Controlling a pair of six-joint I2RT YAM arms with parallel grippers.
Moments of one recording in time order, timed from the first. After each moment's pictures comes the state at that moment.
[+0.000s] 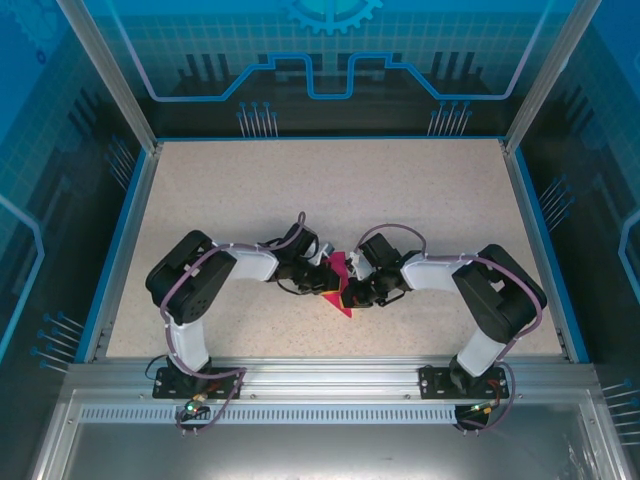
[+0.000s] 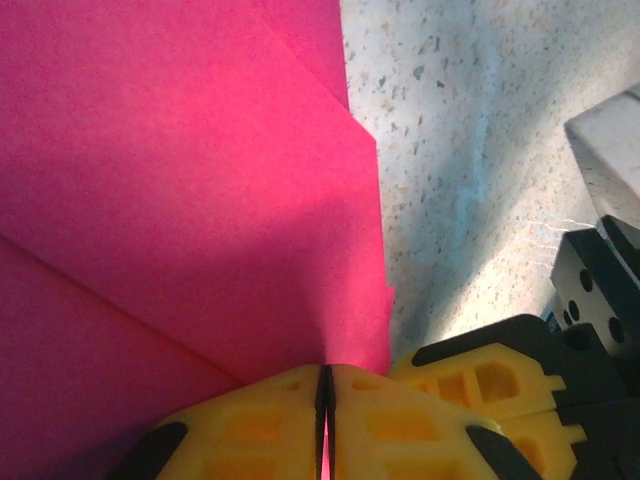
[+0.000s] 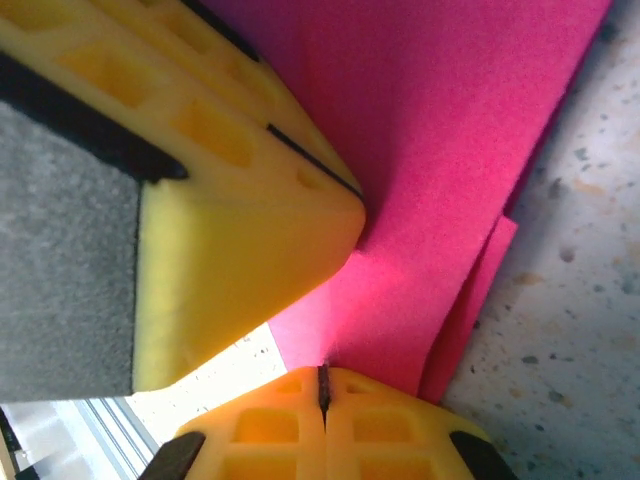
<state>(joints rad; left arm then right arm) -0.61 1.87 0.88 -0.03 0.66 -0.73 0.63 1.68 0.73 -0.25 -0.58 0.49</state>
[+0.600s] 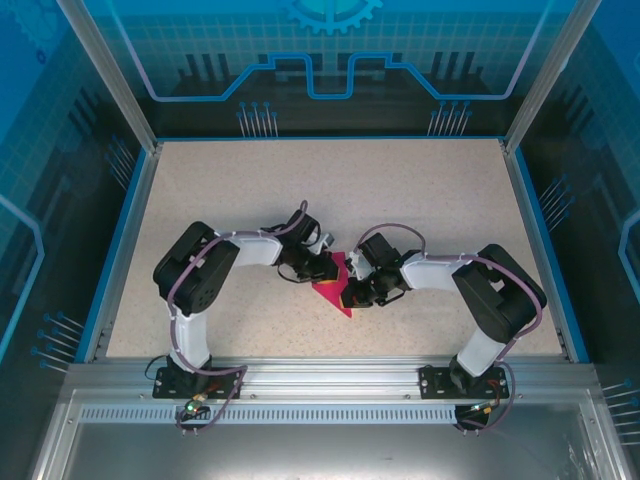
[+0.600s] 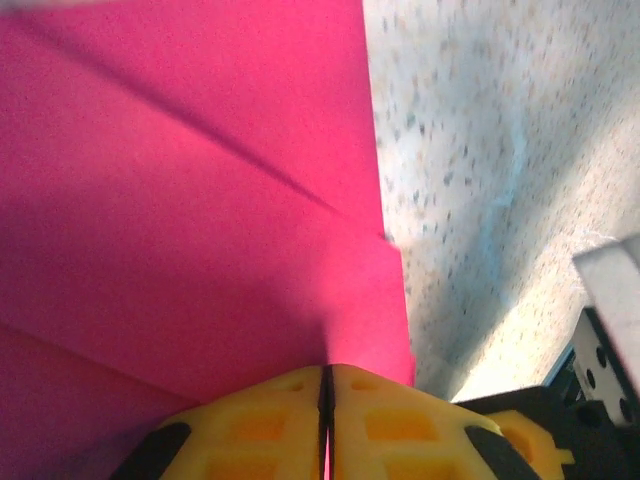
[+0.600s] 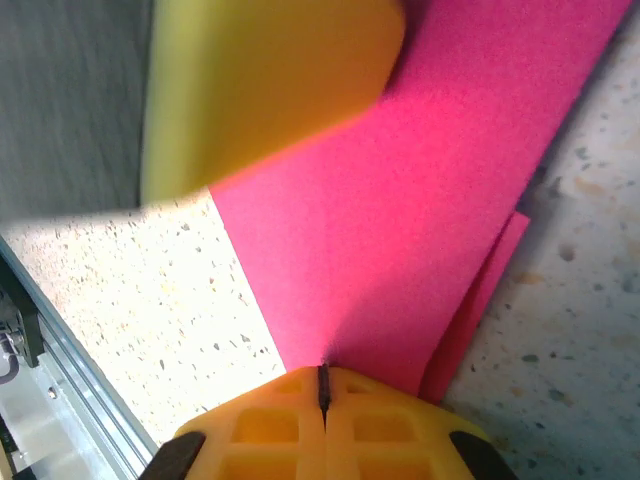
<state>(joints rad) -0.54 1.95 1.04 -0.20 0.64 -0.62 0.63 1.68 0.73 -0.27 -0.57 0.49</state>
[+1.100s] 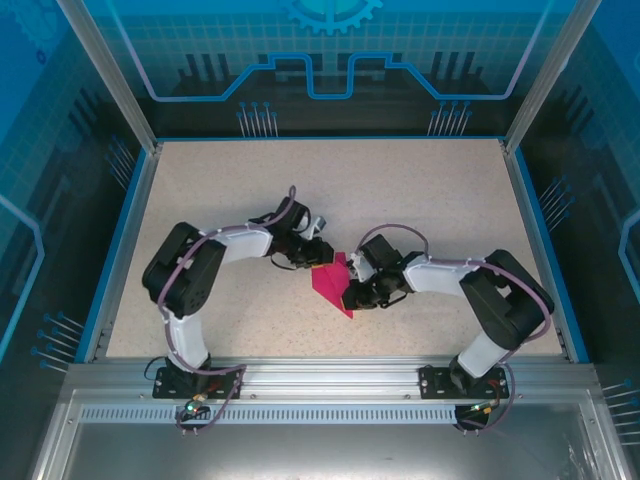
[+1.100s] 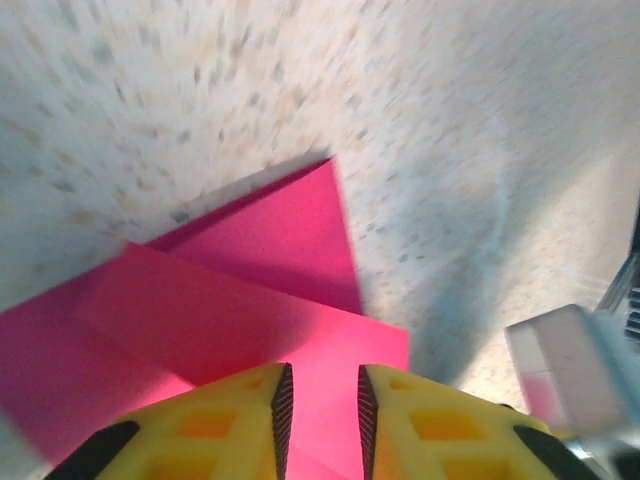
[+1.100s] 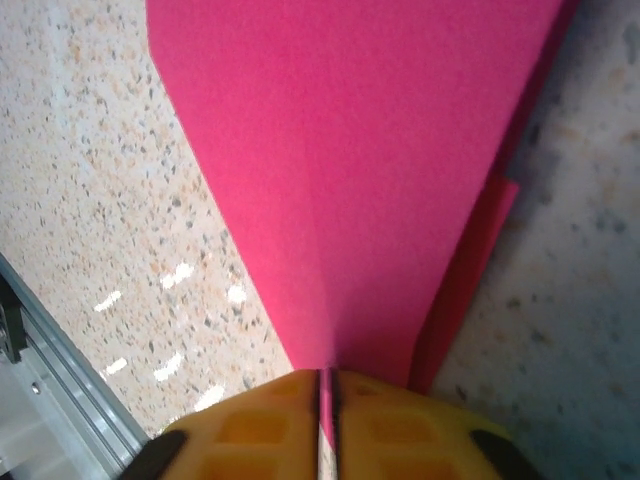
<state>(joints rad) -0.47 1.85 1.05 -0.22 0.61 -0.58 0.65 1.60 0.72 -0.31 -0.52 0.48</state>
